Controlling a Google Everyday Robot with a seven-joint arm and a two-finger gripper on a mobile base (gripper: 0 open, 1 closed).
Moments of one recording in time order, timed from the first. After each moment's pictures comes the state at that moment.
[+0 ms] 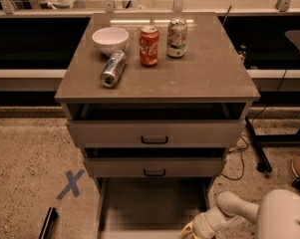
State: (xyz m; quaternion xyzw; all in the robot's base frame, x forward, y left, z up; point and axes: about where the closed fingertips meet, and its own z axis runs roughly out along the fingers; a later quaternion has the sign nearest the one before) arm 0.372 -0.154 0.187 -0.69 0.57 0.38 0.21
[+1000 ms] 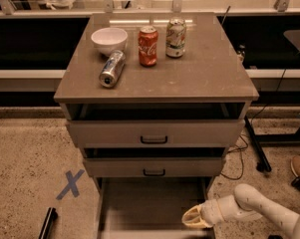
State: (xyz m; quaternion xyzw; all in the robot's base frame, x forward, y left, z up) arm 0.419 -0.158 0.288 -0.62 0.60 0.39 0.32
